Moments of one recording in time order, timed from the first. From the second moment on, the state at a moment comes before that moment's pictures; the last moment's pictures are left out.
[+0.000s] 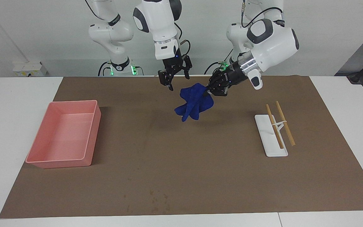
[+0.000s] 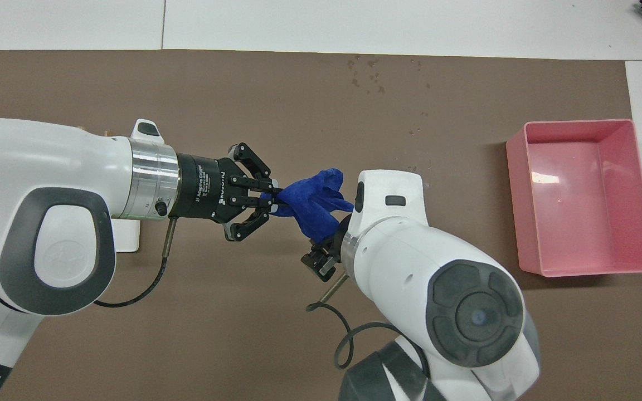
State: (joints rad) left arm -0.22 -0.03 -0.18 -1.89 -0.91 2.02 -1.51; right arm 0.06 -0.07 0.55 -1.91 0.04 2.21 -0.15
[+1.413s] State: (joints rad) left arm -0.30 -0.03 -0.18 -1.89 -0.88 2.04 -1.29; right arm 0.05 0.03 0.54 -1.91 -0.09 2.35 -0.28
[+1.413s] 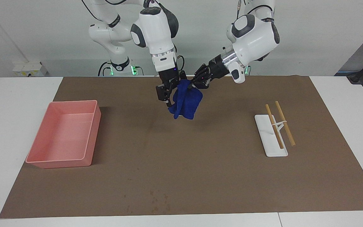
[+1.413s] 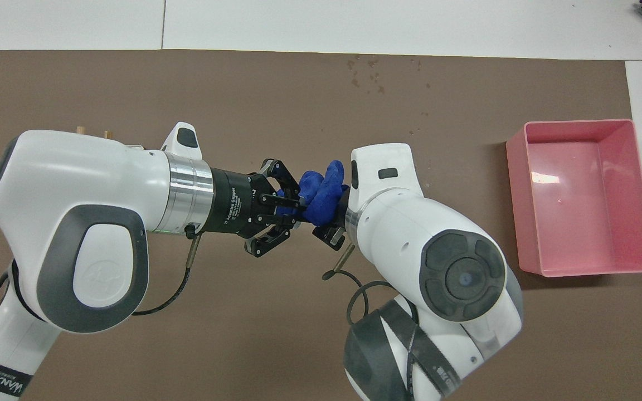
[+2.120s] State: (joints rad) left arm -0.35 -0.03 -0.17 -1.90 -0.85 2.06 -1.26; right arm 0.06 0.02 0.54 -1.91 -0.11 2.26 -0.32
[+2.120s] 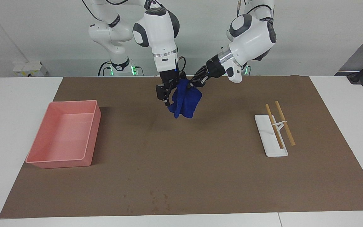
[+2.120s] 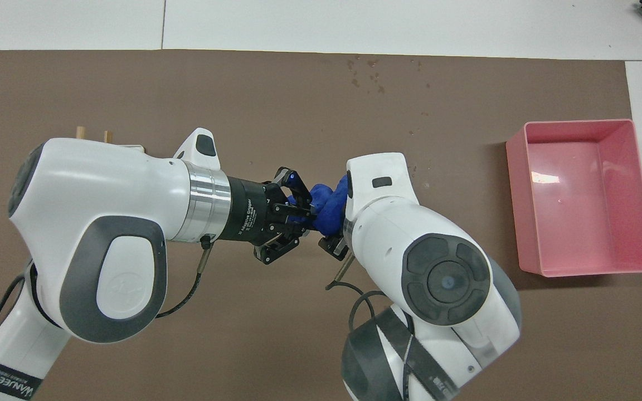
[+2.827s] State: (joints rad) left arm -0.37 -0.04 -0.17 -1.91 -0.85 2.08 -1.26; right arm 0.08 0.01 0.53 -1.92 -0.15 2.25 -0.54
